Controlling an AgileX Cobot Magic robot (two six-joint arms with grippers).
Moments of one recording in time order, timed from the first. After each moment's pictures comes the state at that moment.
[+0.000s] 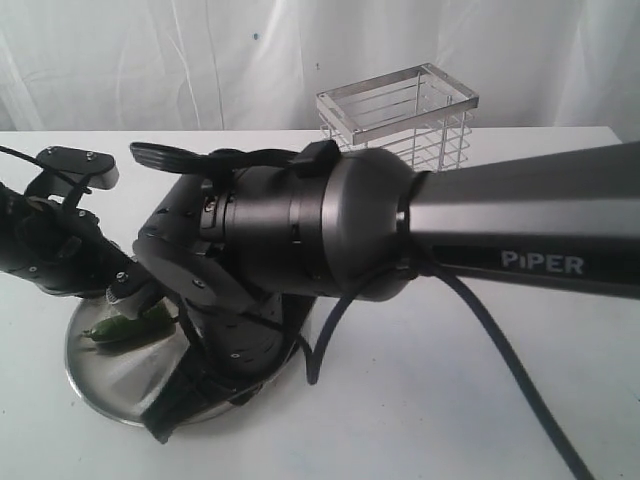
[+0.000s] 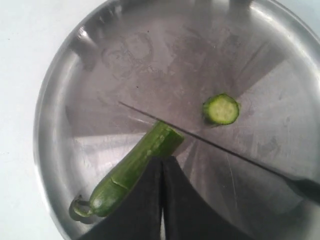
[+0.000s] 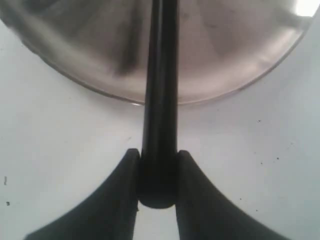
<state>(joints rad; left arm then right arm) -0.16 1.50 -0.81 -0.39 0.43 0.42 1.08 1.90 -1.42 -0.24 1.00 0.37</state>
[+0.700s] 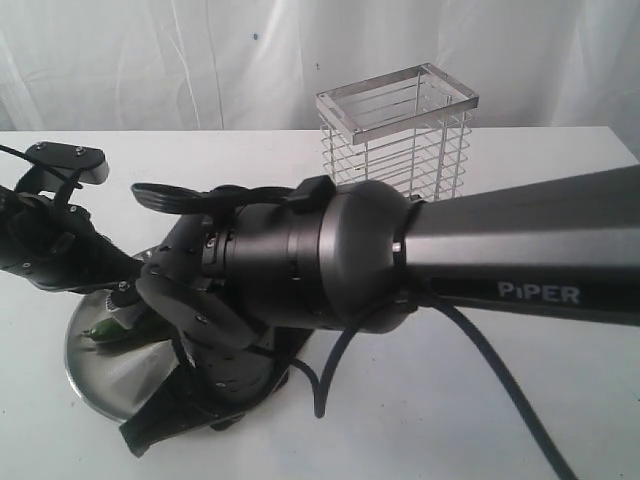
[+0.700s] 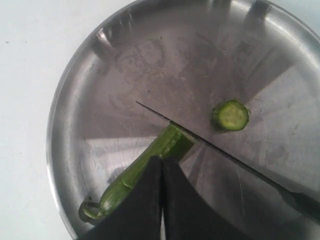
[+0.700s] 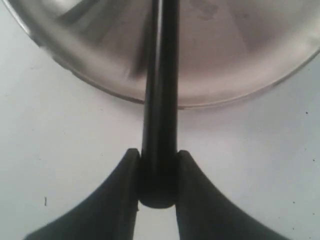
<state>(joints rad) -0.14 1.50 -0.81 -0.39 0.41 0.42 1.10 1.90 -1.36 -0.21 0.89 0.52</state>
